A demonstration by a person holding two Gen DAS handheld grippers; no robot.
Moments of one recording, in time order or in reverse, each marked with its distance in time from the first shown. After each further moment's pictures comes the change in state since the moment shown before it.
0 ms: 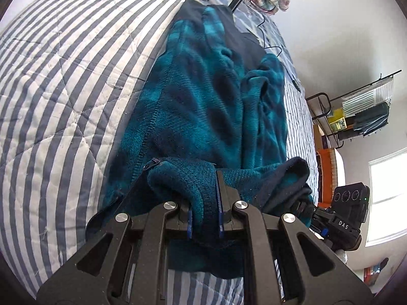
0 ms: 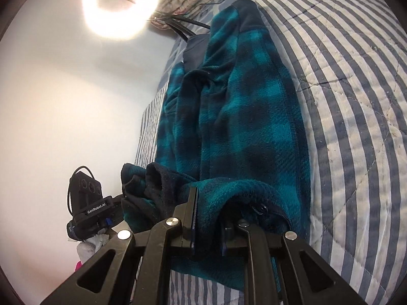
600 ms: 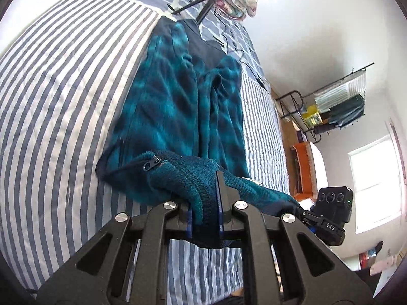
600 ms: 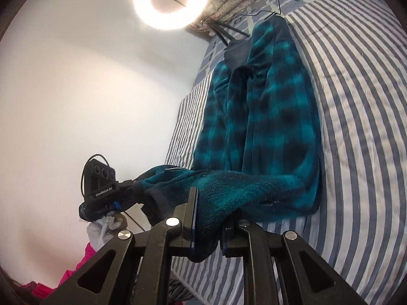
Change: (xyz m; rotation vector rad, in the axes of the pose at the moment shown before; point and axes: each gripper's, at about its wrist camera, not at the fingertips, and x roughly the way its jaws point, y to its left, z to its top) left arm -0.093 -0.025 -0.052 0.060 -0.046 -0.120; right arm -0.082 0.047 -0.078 -0.107 -0.039 0.097
